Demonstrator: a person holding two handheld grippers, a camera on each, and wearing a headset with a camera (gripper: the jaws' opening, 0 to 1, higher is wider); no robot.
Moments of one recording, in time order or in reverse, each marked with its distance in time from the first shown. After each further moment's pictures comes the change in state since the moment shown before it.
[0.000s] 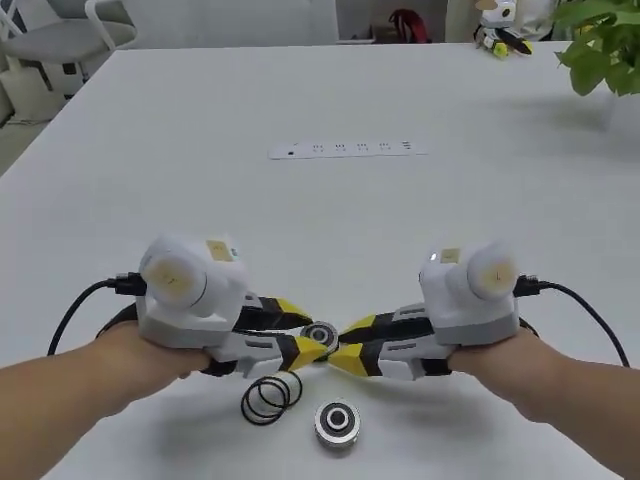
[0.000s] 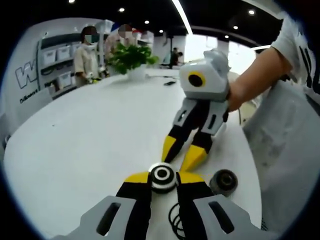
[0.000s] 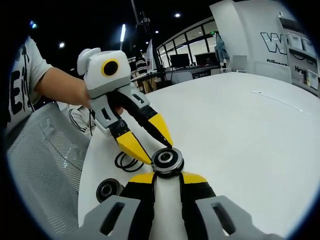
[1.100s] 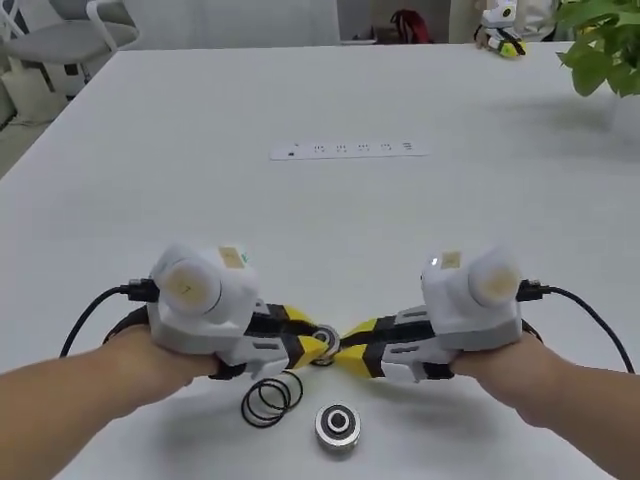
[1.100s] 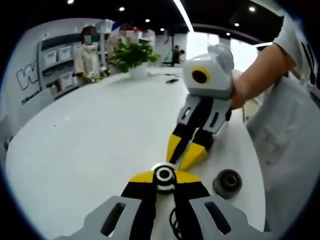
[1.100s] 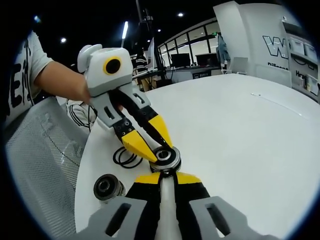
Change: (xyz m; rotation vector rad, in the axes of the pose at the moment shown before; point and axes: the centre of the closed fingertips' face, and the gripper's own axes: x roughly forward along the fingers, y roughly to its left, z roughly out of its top) left arm 0.004 0.002 -0.001 0.013 0.011 0.028; right arm -0.003 -0.003 -0.005 -0.035 0.015 -0.017
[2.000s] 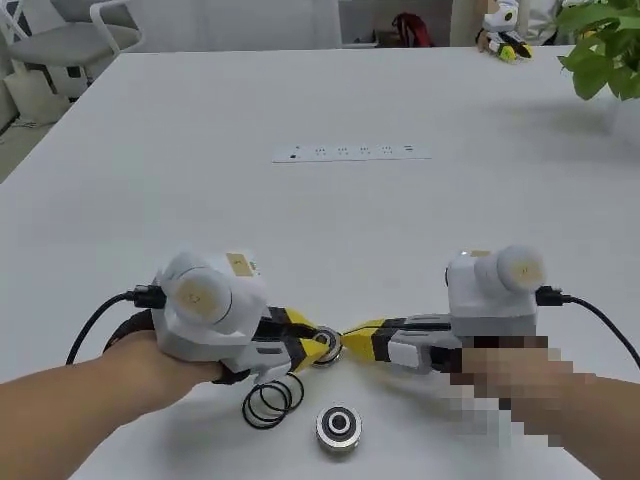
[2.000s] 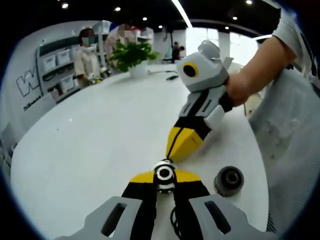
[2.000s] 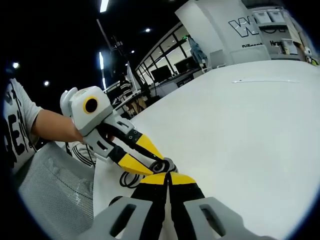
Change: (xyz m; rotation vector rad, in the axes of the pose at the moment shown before) left arm -0.001 0.000 -0.001 0.052 0.029 0.038; right arm -0.008 -0.008 0.016 0.316 -0.143 -0.009
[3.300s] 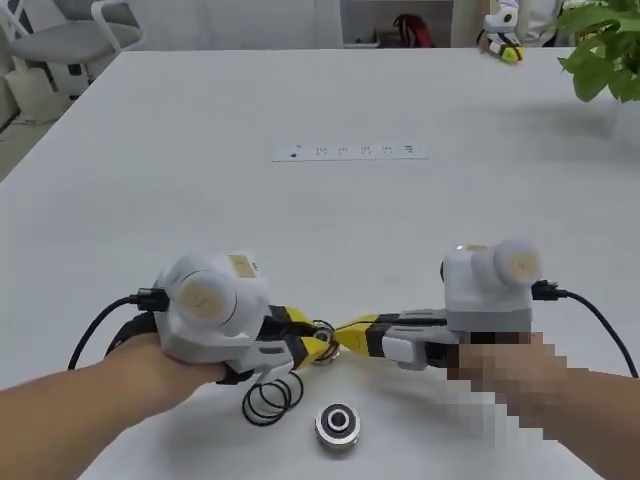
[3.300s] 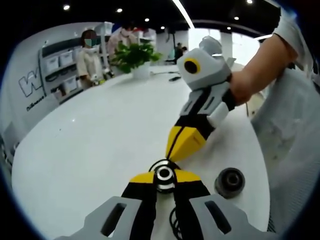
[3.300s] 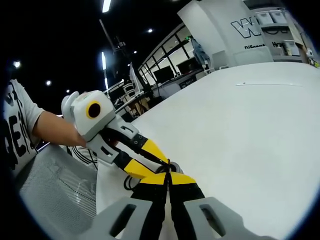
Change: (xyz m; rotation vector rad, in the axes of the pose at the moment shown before) left arm 0.001 0.001 0.000 -0.010 -0.015 0.029; right arm 0.001 0.008 0.006 -0.011 -0.009 0.011
